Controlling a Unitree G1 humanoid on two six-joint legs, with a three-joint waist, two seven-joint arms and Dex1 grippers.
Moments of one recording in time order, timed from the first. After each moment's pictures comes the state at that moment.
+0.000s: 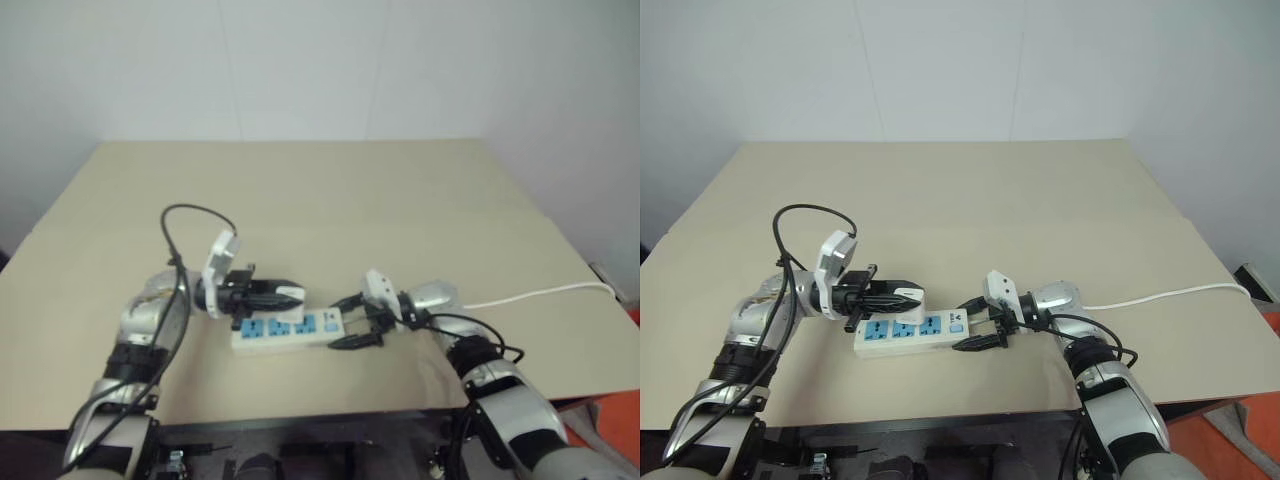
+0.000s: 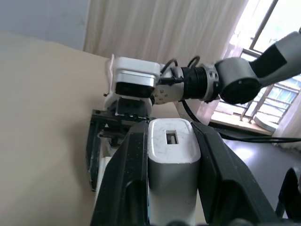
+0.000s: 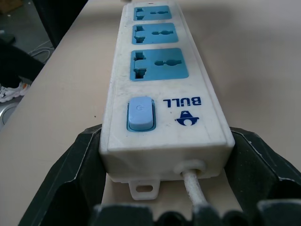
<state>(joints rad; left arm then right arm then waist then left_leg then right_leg) -0.61 0.51 -0.03 0.30 -0.53 0.41 -1.55 -0.77 -0.32 0.24 0.82 0.15 -0.22 1.47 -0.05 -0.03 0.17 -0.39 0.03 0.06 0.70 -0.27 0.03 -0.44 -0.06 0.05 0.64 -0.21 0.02</state>
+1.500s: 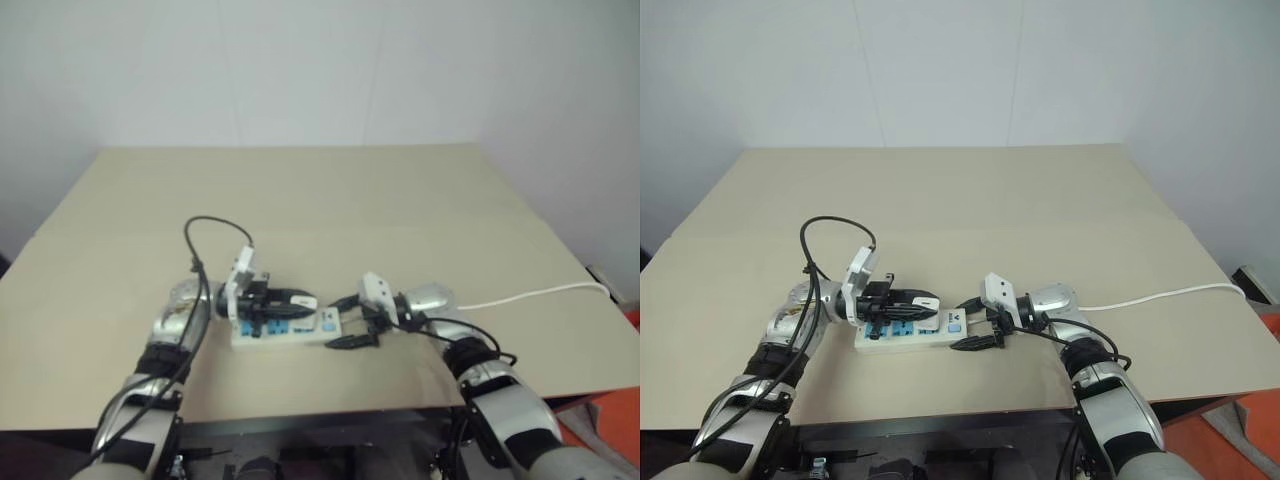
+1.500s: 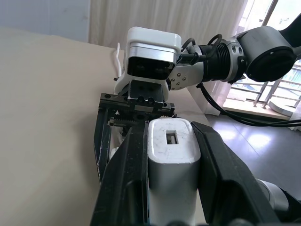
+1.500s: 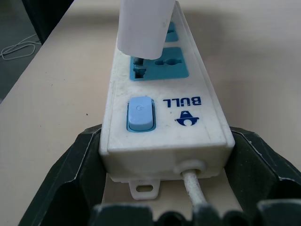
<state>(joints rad) -0.63 0.42 -0.07 0.51 -0.42 0.18 -1.56 -0.77 -0.29 0.22 0.86 0.11 -0.27 1.43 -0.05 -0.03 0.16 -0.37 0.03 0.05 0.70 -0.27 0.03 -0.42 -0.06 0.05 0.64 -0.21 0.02</state>
